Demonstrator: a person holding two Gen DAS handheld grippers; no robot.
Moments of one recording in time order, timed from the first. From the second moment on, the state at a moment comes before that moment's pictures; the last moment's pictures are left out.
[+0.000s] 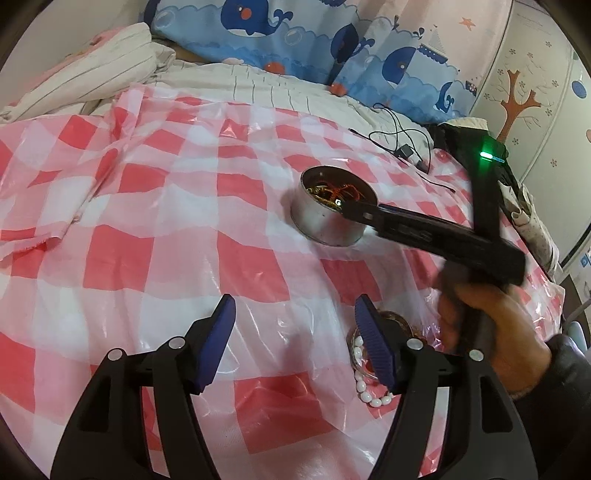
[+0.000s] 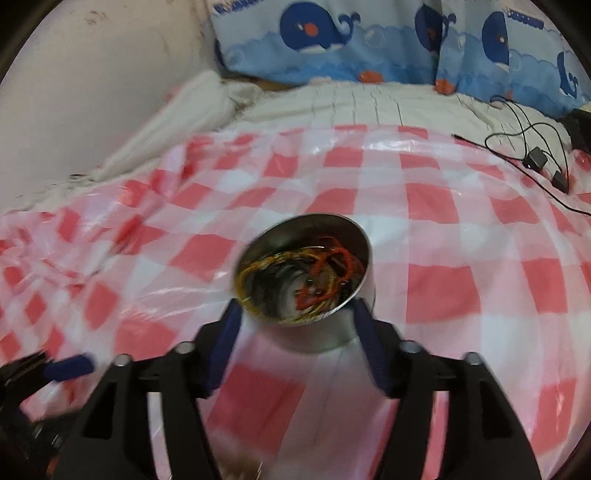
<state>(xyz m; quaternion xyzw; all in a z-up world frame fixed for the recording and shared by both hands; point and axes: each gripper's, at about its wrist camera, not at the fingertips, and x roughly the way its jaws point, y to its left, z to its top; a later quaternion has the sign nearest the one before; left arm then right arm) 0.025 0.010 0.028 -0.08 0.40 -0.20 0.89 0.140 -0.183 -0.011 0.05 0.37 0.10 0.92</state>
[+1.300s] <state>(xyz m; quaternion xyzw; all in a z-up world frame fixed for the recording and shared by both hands) 0.004 -0.062 0.011 0.07 0.41 -0.23 0.88 0.016 -0.283 -0.025 0.22 0.39 0.04 0.89</state>
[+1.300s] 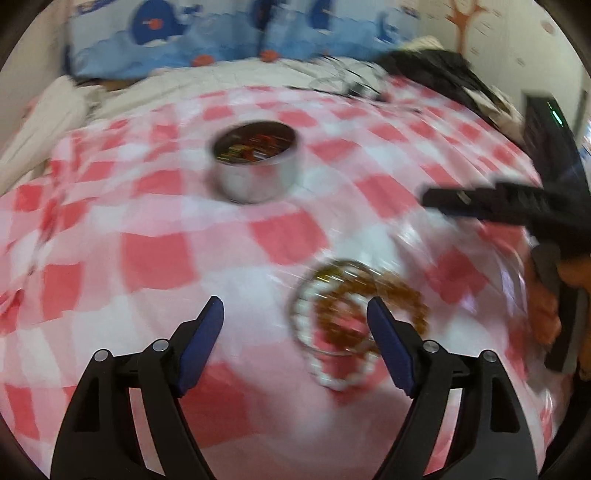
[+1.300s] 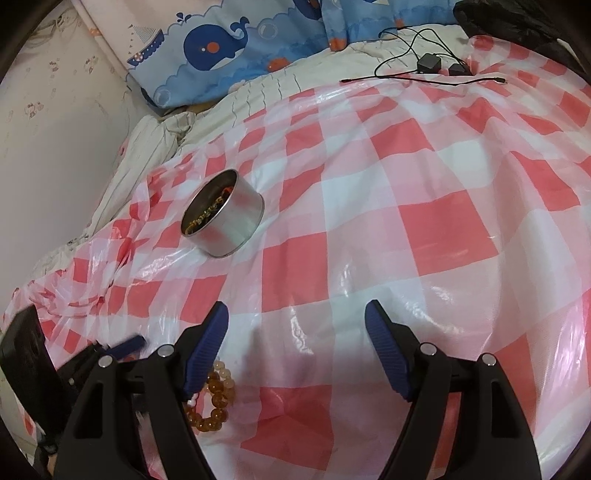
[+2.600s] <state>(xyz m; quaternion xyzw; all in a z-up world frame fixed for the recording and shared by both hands) 0.019 -0.053 0.009 0.10 0.40 -0.17 0.90 0.016 -0.250 -0.015 0.14 0.41 0.07 0.90</state>
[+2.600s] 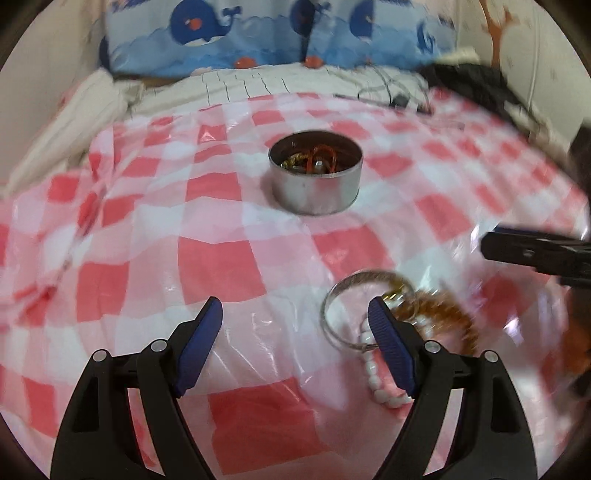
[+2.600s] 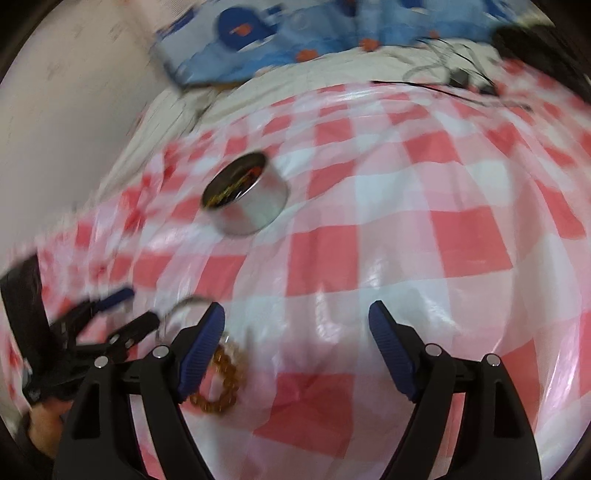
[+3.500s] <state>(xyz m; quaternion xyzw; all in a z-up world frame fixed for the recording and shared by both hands) 0.010 -0.069 0.009 0.18 0.39 -0.18 0.88 0.006 -0.203 -0.036 -0.06 0.46 0.08 0.88</state>
